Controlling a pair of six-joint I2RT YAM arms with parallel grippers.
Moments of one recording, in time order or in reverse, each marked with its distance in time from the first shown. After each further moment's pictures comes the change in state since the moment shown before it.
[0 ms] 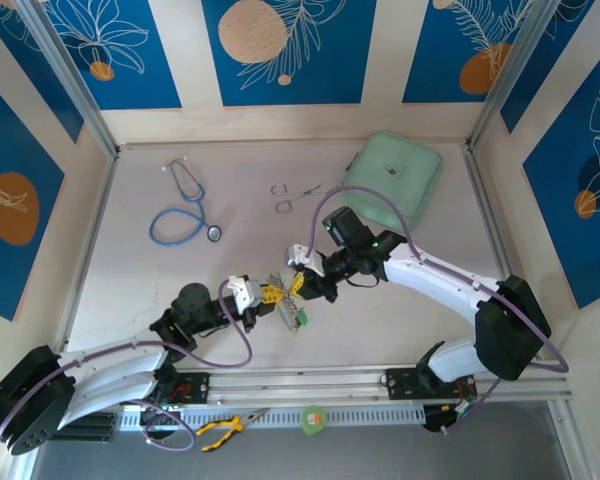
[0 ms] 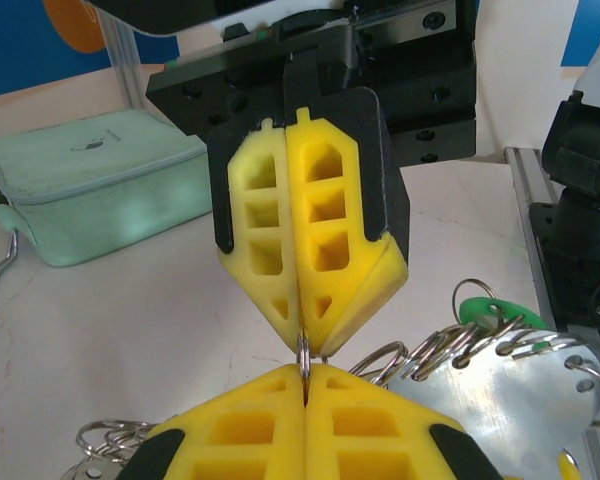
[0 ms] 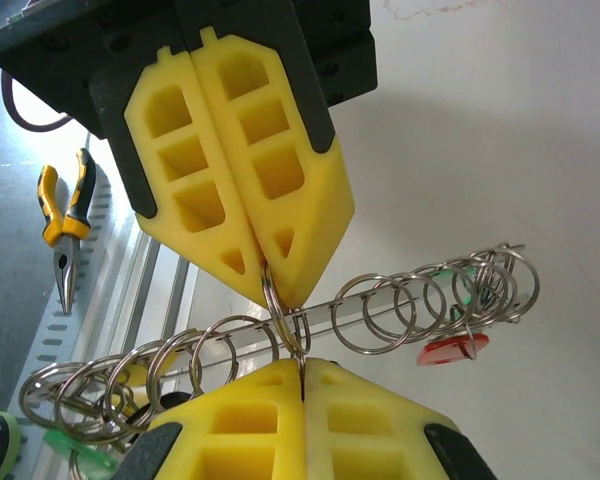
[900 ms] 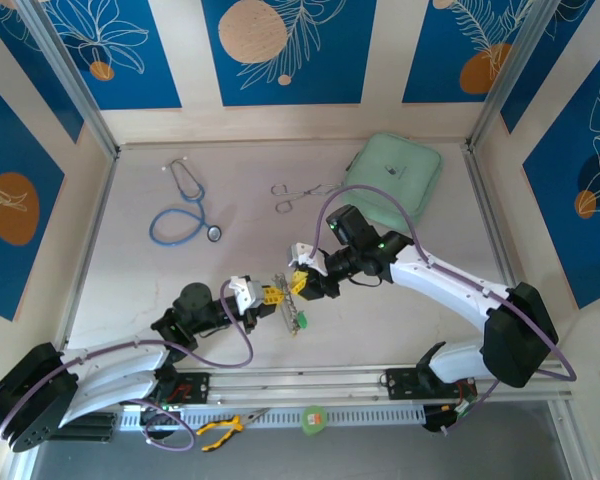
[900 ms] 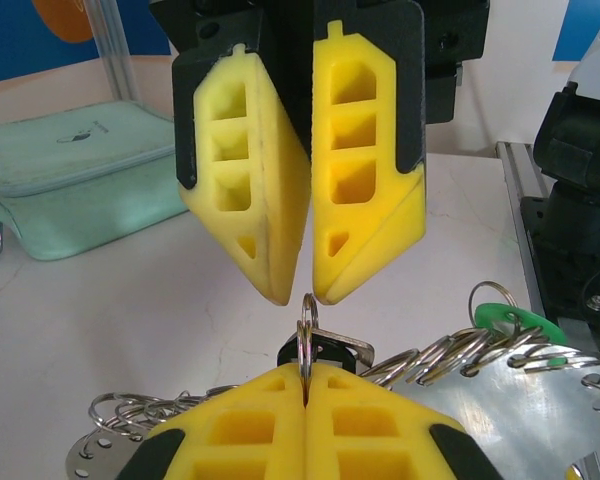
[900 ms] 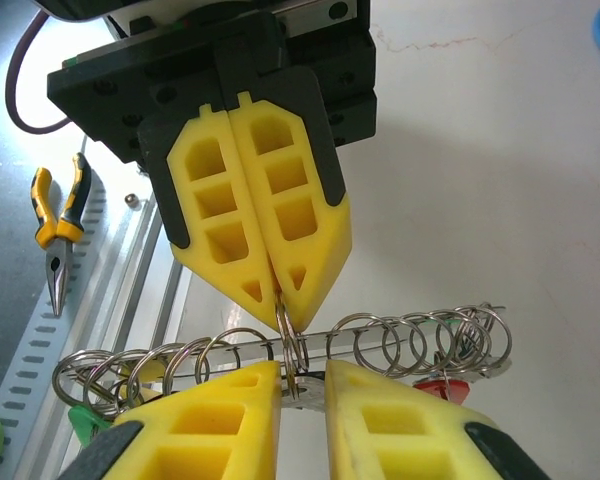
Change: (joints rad) left arm 0.000 0.022 0.000 0.007 0.016 -0.005; right arm -0.001 -0.049 -0.001 0.007 0.004 -0.034
